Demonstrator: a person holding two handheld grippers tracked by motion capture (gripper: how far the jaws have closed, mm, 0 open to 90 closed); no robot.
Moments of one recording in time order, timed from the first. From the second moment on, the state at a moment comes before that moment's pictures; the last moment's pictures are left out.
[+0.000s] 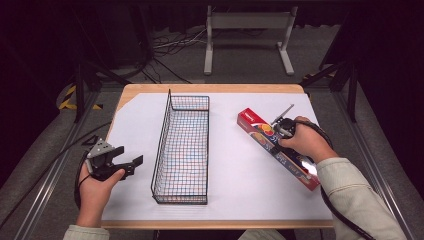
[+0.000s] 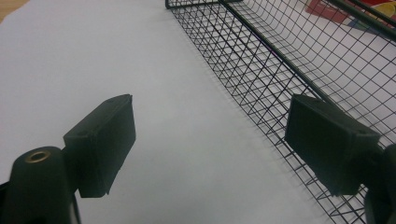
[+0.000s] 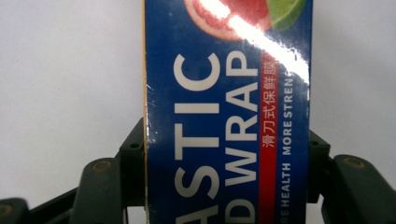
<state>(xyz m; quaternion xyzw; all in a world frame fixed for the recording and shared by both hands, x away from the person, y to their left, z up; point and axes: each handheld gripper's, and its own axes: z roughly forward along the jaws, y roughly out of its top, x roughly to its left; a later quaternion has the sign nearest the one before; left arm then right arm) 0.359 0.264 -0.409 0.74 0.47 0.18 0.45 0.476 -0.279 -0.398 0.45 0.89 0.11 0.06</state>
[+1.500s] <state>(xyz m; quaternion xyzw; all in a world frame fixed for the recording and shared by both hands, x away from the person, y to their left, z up) 0.330 0.257 -0.440 0.70 0.49 0.29 0.44 0.454 -0.180 -0.291 0.68 0.69 0.20 0.10</state>
